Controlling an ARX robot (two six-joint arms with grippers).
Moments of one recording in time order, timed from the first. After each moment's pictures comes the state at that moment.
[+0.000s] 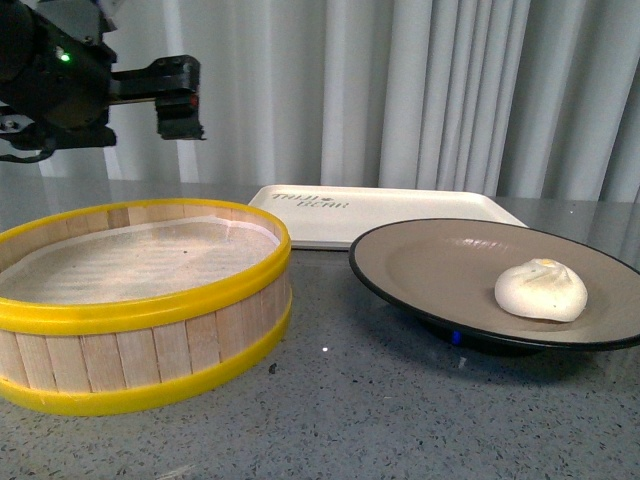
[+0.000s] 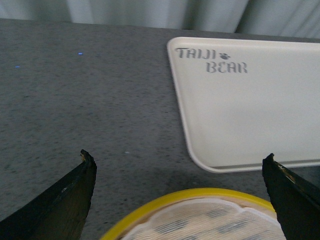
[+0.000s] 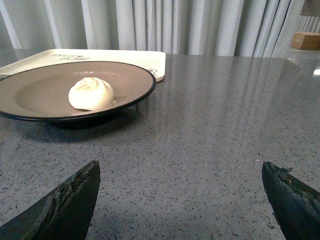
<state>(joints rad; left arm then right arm) -0.14 1.75 1.42 0.01 0.05 -0.05 0.00 0.00 0.01 0.00 0.00 -0.01</state>
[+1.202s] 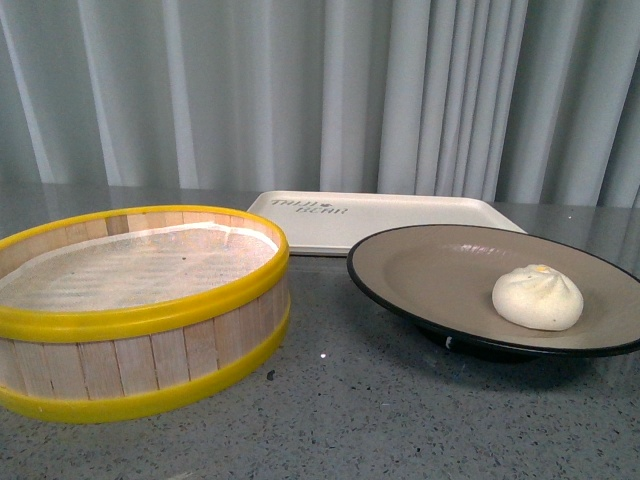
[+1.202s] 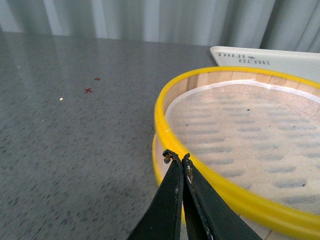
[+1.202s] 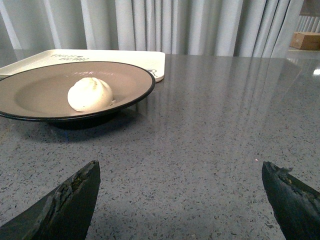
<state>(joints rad) -0.01 1.12 0.27 0.83 0.00 -0.01 0.00 0.00 0.01 0.00 0.00 -0.01</state>
